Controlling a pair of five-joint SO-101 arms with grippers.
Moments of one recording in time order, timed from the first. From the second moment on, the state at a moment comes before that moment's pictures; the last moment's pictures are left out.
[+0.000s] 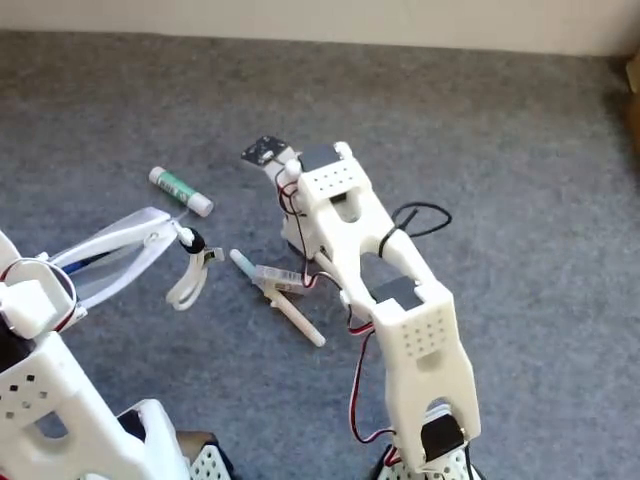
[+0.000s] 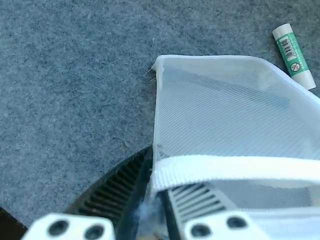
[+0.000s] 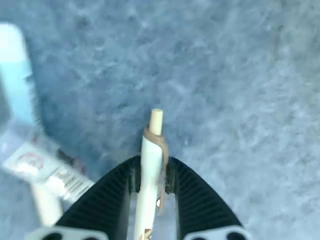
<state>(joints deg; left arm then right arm) -41.2 -50.9 23.3 94.6 6.7 -29.5 37.8 -26.2 83.1 26.6</state>
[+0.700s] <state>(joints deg) -41.2 -50.9 23.3 94.6 6.7 -29.5 37.8 -39.2 96.6 23.1</state>
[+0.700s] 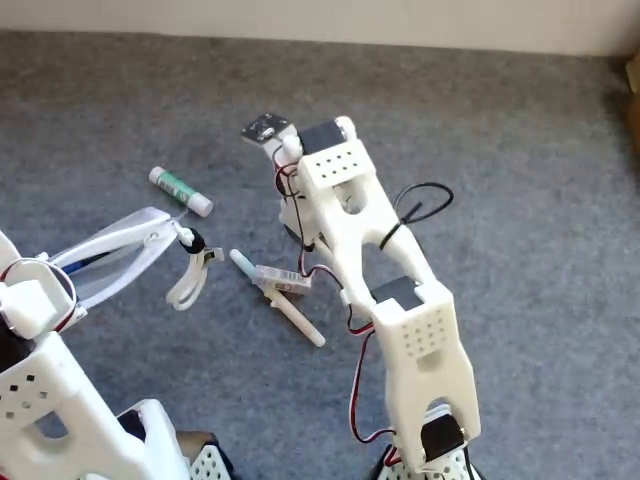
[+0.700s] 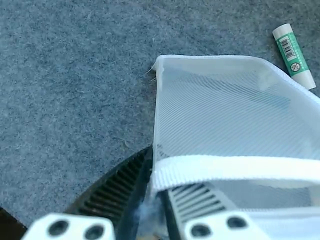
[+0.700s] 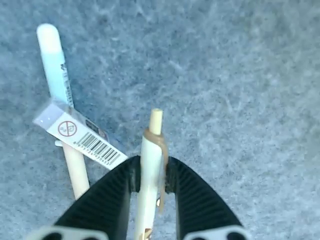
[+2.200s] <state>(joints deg) -41.2 -50.9 23.3 94.6 6.7 -30.5 -52.8 34.4 48.5 -1.5</state>
